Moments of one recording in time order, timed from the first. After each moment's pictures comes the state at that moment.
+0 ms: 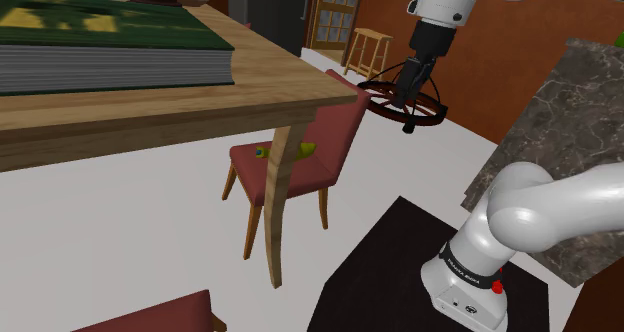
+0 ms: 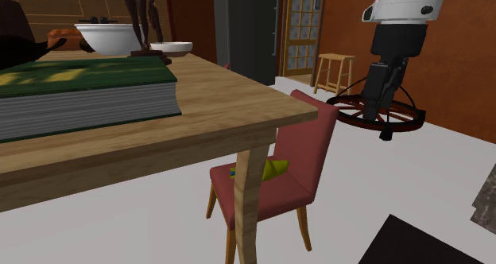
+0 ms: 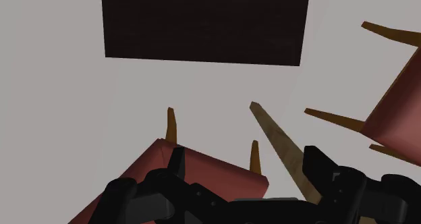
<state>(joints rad) 0.02 -0.82 0.06 -2.35 0.05 1.55 0.01</state>
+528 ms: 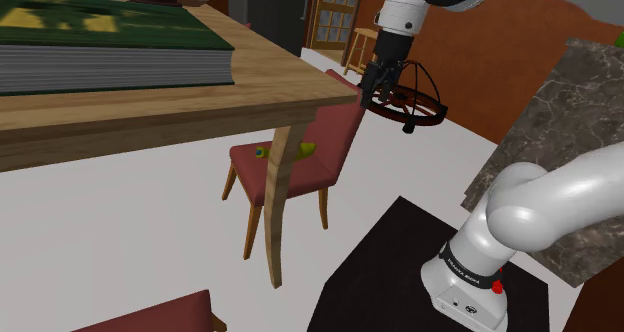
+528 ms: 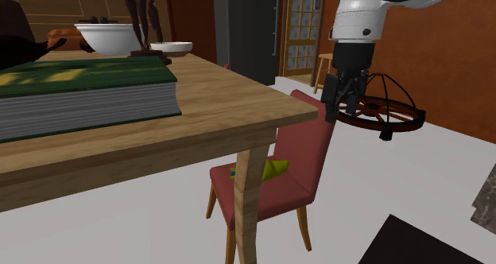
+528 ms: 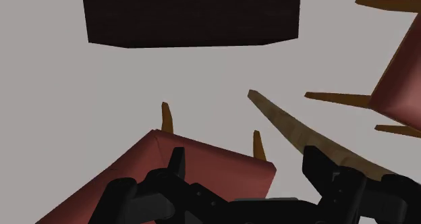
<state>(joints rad) -0.01 -0.59 0.05 -2.28 0.07 1.67 0.05</state>
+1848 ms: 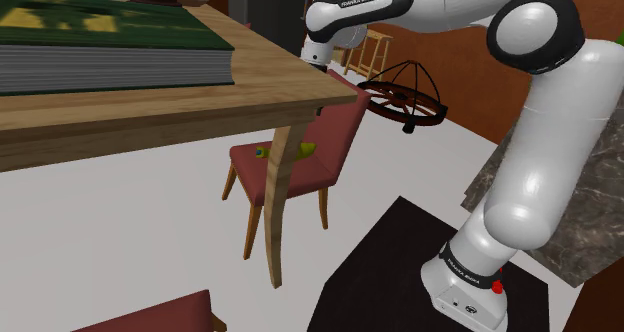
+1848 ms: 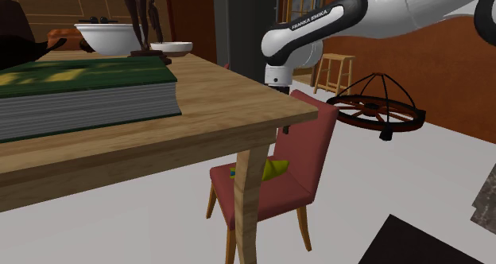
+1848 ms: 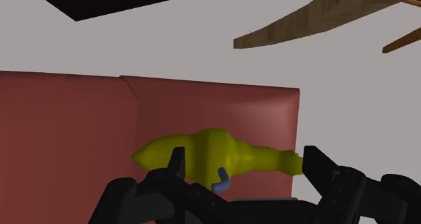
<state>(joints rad) -0.07 0.23 0.01 -1.75 0.17 1.84 0.14</state>
